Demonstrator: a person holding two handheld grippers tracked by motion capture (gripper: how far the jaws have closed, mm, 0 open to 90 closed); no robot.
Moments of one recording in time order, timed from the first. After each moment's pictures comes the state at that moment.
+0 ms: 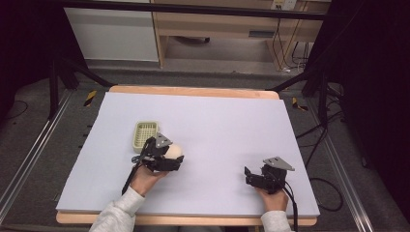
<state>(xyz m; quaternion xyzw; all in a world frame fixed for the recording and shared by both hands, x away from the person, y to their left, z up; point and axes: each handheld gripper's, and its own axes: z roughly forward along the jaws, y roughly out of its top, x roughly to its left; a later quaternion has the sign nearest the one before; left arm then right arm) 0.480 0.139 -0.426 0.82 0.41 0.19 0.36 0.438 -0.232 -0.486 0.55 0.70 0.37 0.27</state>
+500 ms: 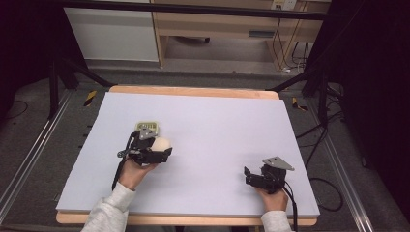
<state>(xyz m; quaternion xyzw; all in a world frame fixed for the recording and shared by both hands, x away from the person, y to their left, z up) 0.494 0.172 -0.415 0.79 0.44 0.20 0.38 0.439 -0.232 -0.485 0.55 0.70 0.37 0.27</state>
